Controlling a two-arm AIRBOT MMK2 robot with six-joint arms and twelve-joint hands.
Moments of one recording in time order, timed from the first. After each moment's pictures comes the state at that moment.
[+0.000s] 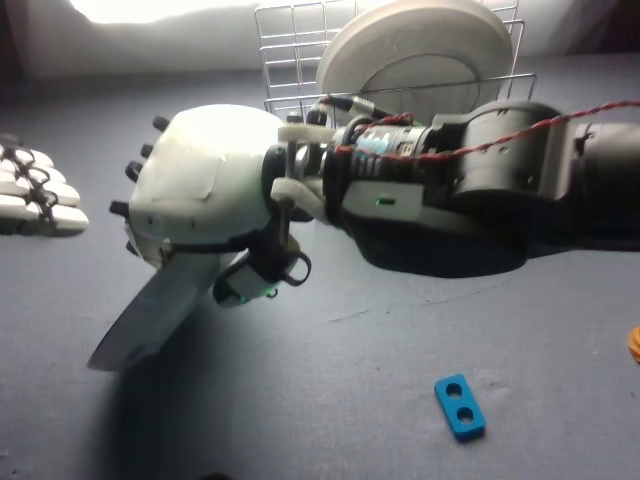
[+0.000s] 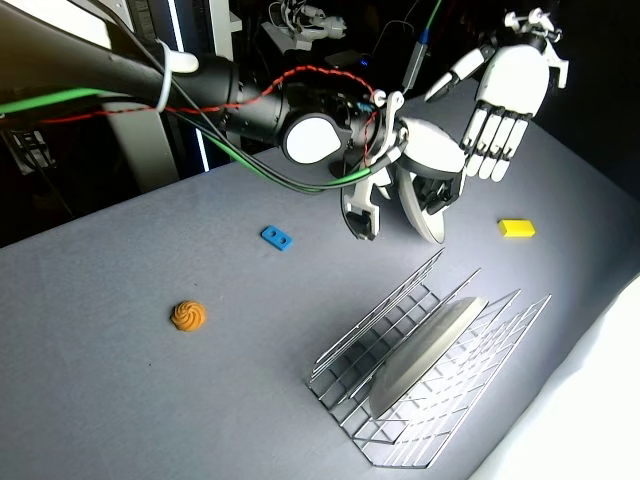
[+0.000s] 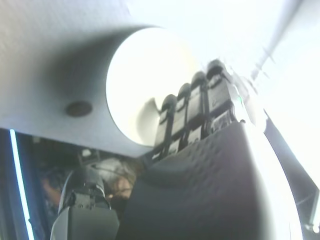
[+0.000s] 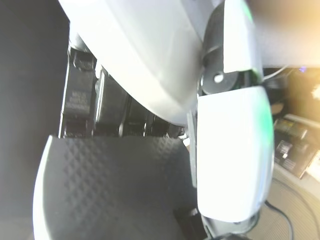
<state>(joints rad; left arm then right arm) 0.68 -0.61 1.26 1.55 -0.82 -0.36 -0.38 -1.54 1.18 -0.20 0.15 -1.08</state>
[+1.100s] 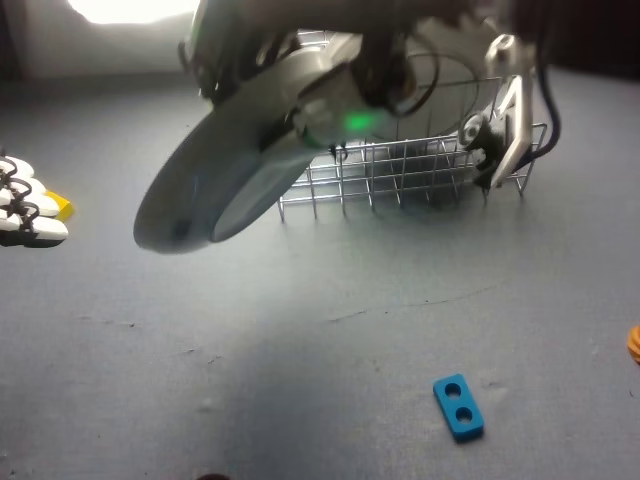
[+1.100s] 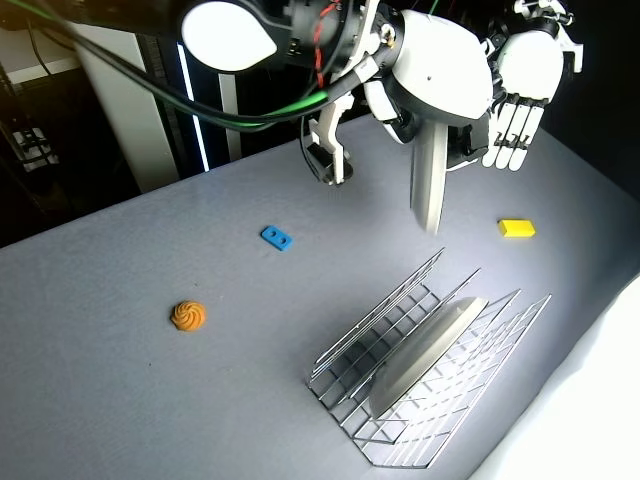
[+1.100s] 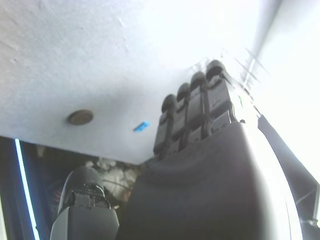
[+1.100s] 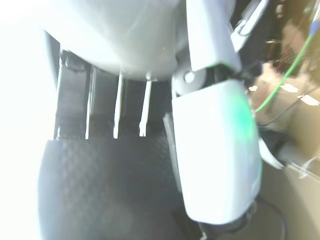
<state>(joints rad) 0.62 -0.58 1.27 1.66 -0.83 -0.39 -0.12 -1.20 0.94 0.30 0.02 -1.08</state>
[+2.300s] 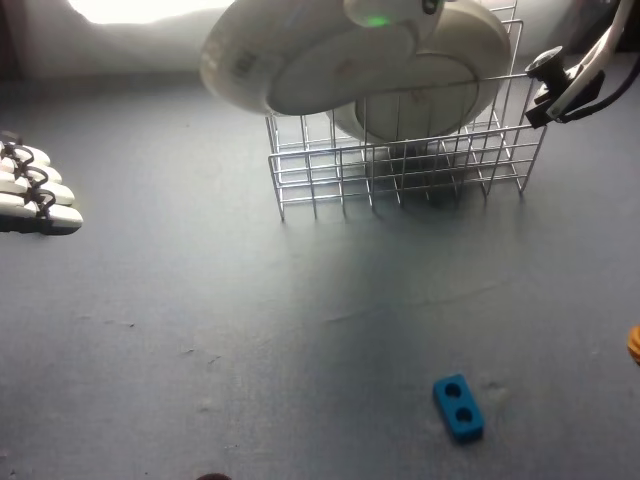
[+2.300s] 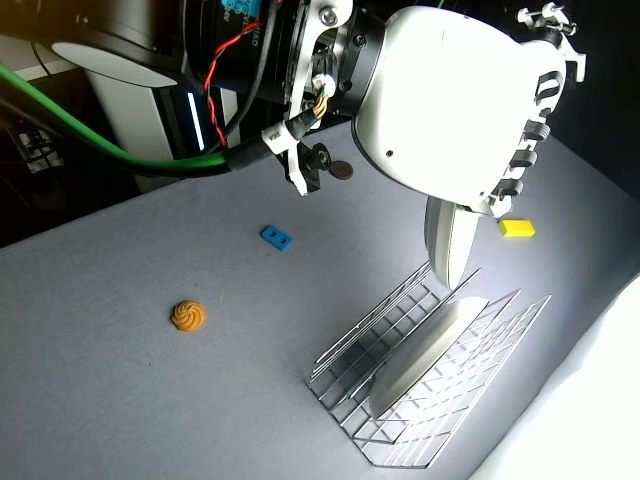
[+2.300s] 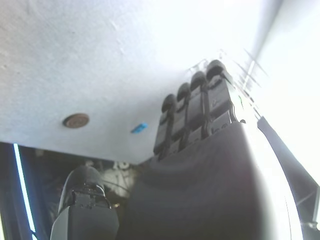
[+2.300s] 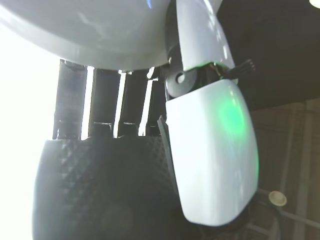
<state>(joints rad) 0.61 -0.64 1.32 1.67 -0.85 -0.40 -0.08 -1.07 1.04 0.75 0.04 -1.06</state>
